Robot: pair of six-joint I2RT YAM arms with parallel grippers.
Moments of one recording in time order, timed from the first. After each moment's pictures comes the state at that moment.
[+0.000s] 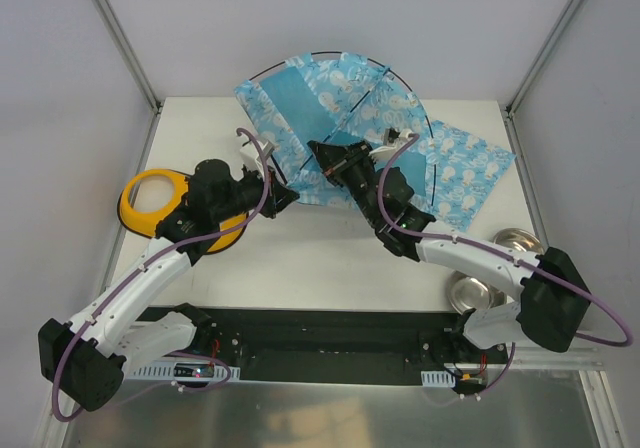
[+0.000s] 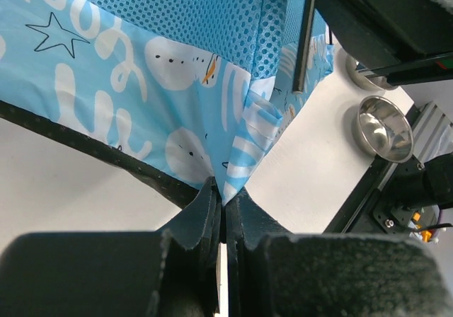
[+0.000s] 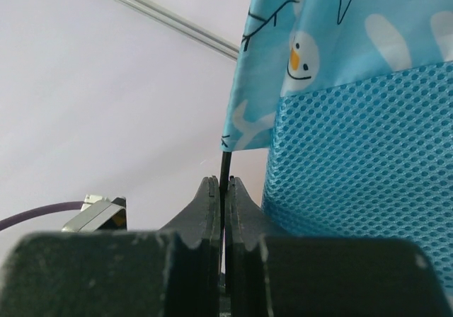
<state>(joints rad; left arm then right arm) -0.51 0.97 0.83 -0.15 0.41 -0.31 0.91 1.38 0.95 0.57 0.40 1.07</state>
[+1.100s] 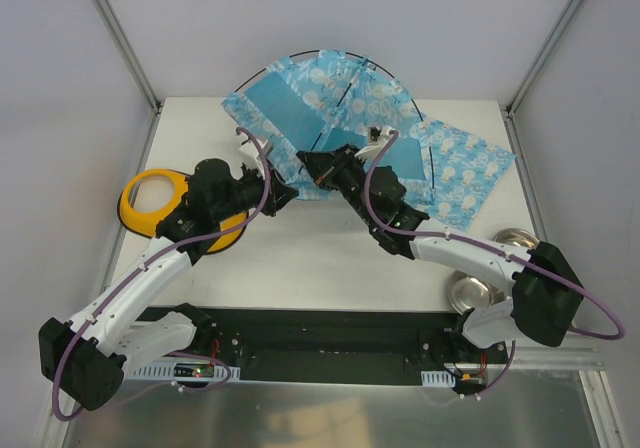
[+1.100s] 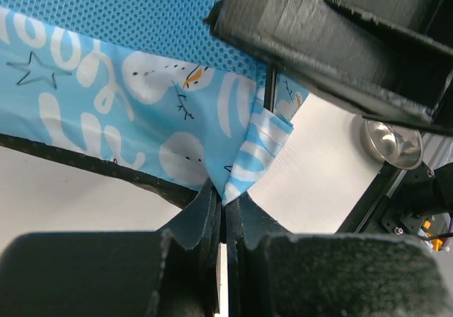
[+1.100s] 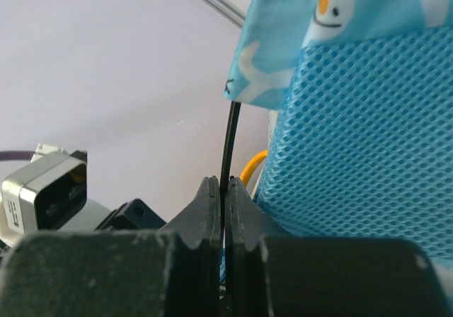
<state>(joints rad) -0.51 0.97 0.83 -0.13 0.38 -0.30 0.91 1.42 0.97 0.56 0.28 0.94</state>
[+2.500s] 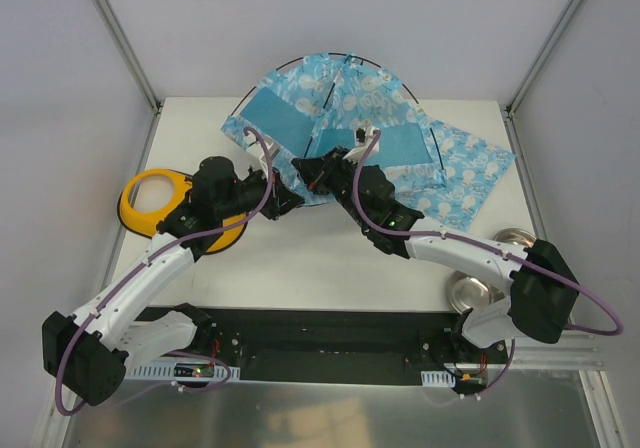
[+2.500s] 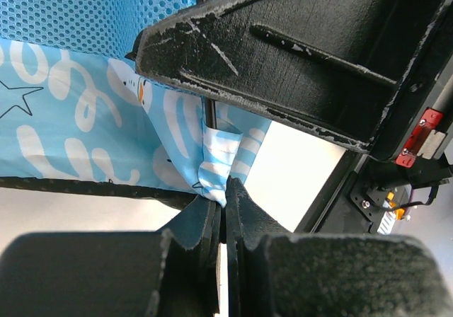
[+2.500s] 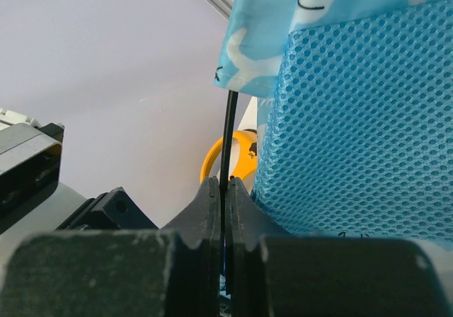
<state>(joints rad) -0.51 1.00 0.84 -0.15 0.50 -0.34 0.96 1.45 1.02 0.44 0.31 0.82</state>
